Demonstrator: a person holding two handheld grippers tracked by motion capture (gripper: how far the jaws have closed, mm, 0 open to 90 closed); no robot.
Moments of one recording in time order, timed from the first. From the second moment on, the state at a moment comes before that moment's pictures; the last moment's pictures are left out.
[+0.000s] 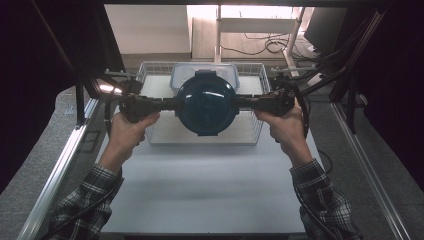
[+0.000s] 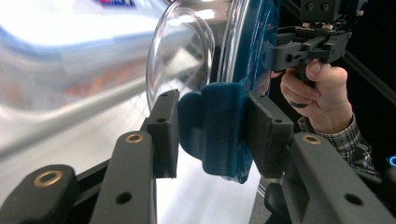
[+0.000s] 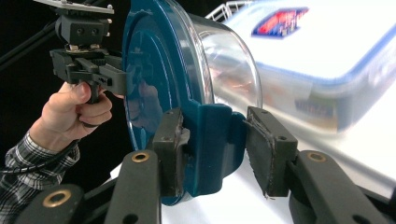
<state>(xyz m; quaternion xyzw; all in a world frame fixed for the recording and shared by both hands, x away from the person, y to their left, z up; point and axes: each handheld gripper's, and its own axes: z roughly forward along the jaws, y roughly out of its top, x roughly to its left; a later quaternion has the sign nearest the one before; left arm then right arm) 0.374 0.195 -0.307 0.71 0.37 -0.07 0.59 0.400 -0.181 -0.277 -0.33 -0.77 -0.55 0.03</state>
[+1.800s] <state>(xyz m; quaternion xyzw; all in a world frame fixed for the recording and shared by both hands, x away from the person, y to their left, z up) 0.435 0.204 -0.268 0.67 0.43 0.14 0.59 0.466 -0.164 -0.246 -0.36 -0.73 -0.57 -0.08</state>
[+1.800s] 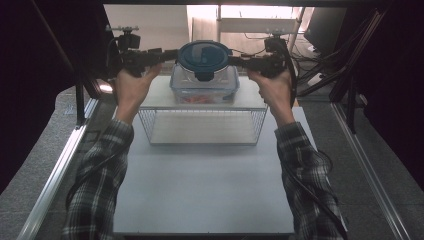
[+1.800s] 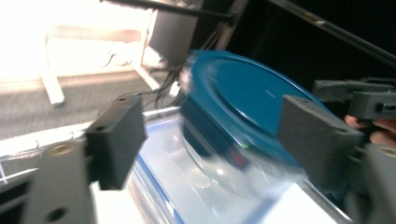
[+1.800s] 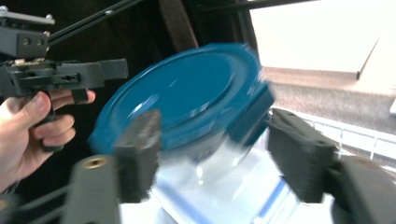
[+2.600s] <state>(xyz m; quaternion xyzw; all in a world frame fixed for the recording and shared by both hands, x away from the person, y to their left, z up) 0.270 0.192 -0.467 0.75 0.38 0.13 0.52 0.324 -0.205 -0.435 -0.32 -0.80 -0.48 -0.13</state>
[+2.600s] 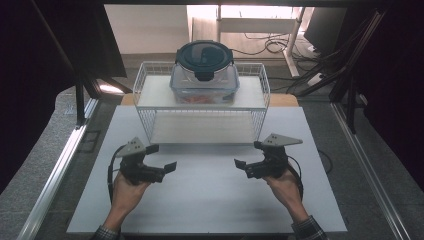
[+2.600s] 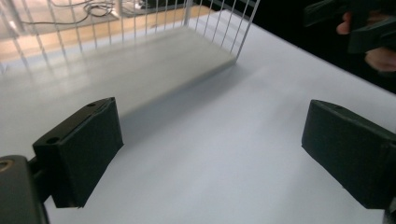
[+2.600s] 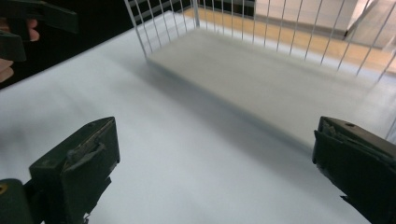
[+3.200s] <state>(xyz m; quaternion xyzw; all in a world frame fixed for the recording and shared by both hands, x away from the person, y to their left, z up) 0.215 0.193 -0.525 0.79 0.39 0.10 0.46 0.267 -0.211 -0.487 -0.32 -0.83 -0.44 -0.11</state>
